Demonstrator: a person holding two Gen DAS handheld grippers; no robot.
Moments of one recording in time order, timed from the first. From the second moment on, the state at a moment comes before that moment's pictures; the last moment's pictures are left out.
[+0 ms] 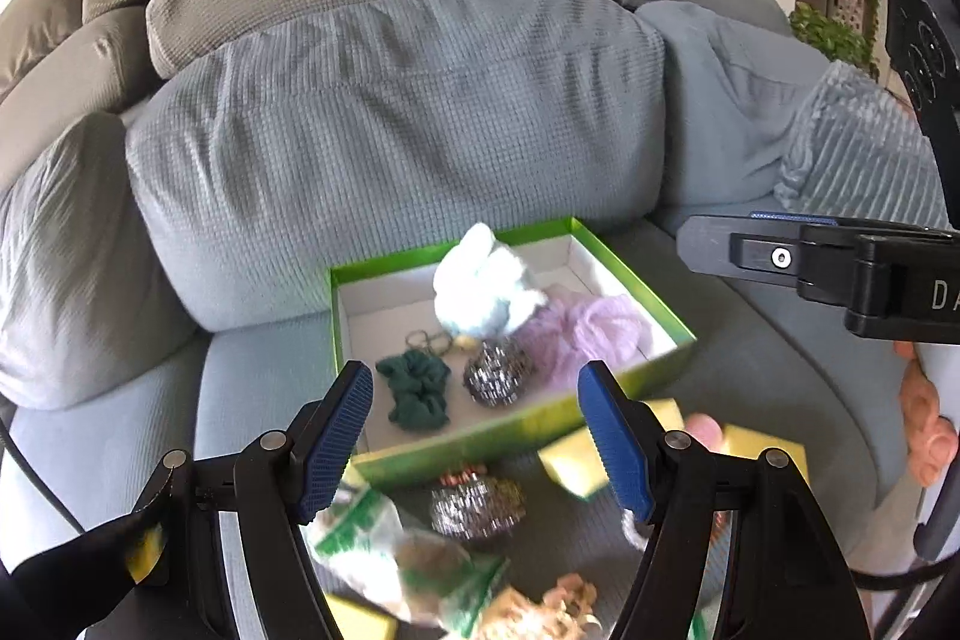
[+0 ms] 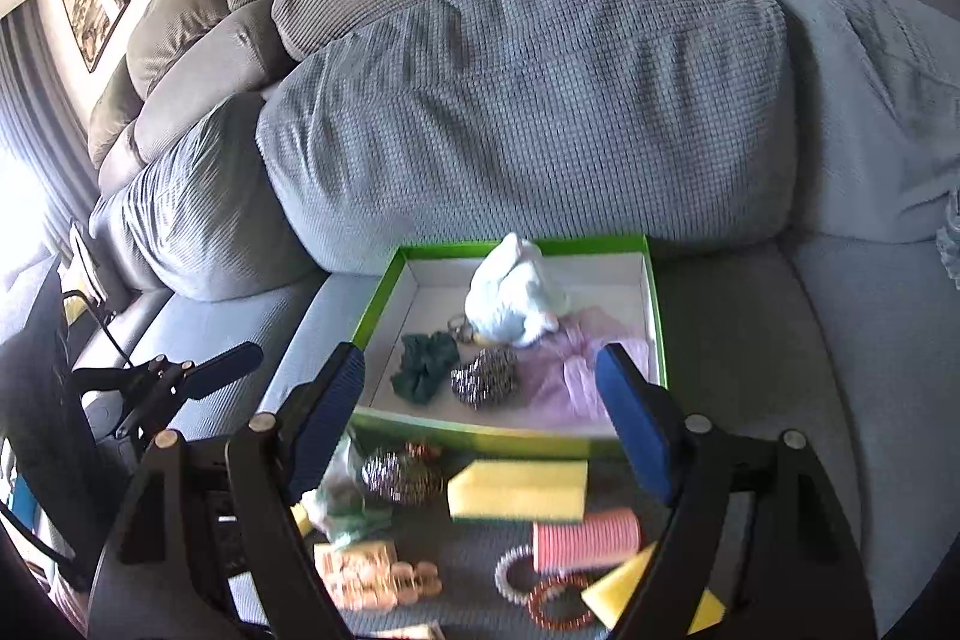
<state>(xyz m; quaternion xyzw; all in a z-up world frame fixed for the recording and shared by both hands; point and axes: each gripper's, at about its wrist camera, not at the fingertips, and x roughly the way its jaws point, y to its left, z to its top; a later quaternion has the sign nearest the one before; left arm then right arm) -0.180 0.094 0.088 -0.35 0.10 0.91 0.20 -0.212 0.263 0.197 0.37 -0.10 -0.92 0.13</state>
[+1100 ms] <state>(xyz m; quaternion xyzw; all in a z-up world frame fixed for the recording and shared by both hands) -0.050 0.139 0.069 -0.37 0.11 0.88 0.28 -0.047 0.334 0.202 0.38 -0.11 -0.91 0.08</state>
